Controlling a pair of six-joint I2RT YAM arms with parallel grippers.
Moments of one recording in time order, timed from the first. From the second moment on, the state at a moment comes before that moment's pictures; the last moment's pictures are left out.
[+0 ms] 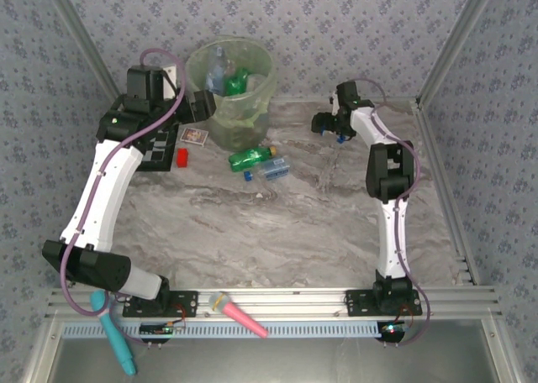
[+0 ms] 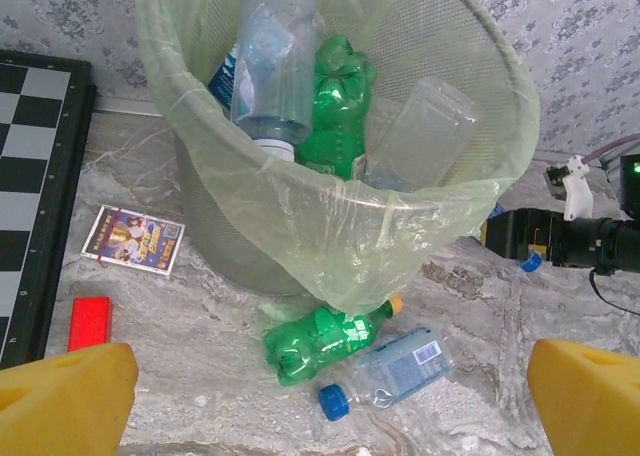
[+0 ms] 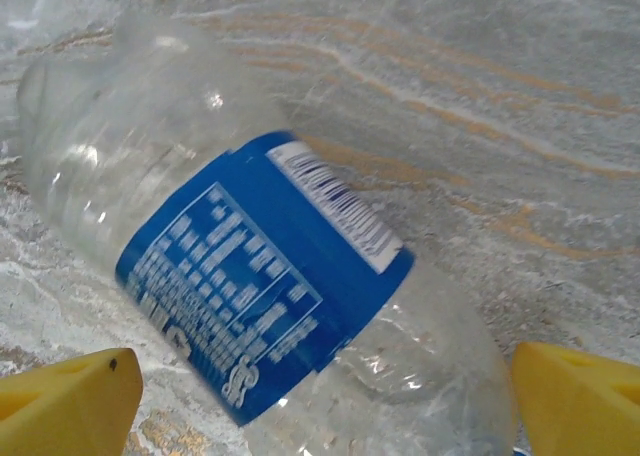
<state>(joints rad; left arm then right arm) -0.26 1.45 1.73 -0.84 0.09 -0.36 0.14 2.41 2.09 -0.71 -0.13 0.14</state>
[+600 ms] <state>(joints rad) -0.26 1.43 1.72 -0.85 0.09 -0.37 0.22 2.49 2.18 -0.75 -0.08 0.08</state>
